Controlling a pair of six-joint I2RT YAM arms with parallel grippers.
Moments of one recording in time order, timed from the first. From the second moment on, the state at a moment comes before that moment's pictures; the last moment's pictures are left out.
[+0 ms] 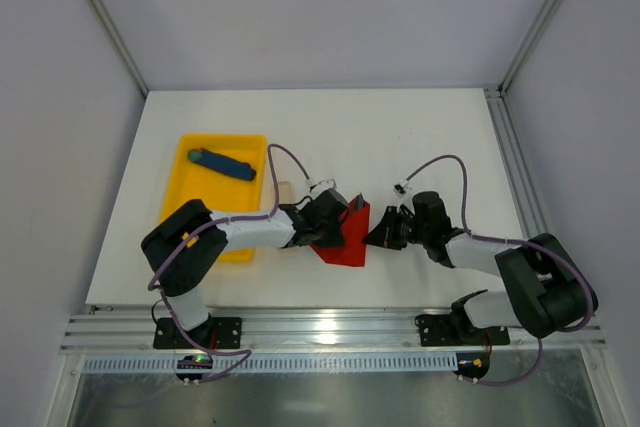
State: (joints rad) left arm -0.96 1.75 0.96 -0.17 -0.12 -0.94; right arm 0.38 1.34 0.33 0.35 -0.55 0.64
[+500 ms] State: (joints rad) left arm -0.96 1.75 0.95 -0.15 -0.12 -0.97; right arm 0.41 1.30 0.37 0.17 -0.41 0.62
